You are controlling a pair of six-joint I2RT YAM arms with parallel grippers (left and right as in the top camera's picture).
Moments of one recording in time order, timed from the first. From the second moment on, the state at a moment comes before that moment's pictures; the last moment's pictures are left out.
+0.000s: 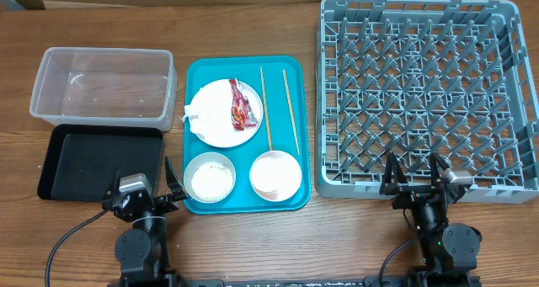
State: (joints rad) left arm 0.10 0.02 0.01 -0.06 -0.13 -0.07; right arm 0.04 0.01 0.02 -0.03 -0.07 0.28
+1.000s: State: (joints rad) left arm 0.10 0.40 0.68 -0.34 0.40 -0.15; right arm 0.04 0.21 0.56 -0.37 -0.37 0.40
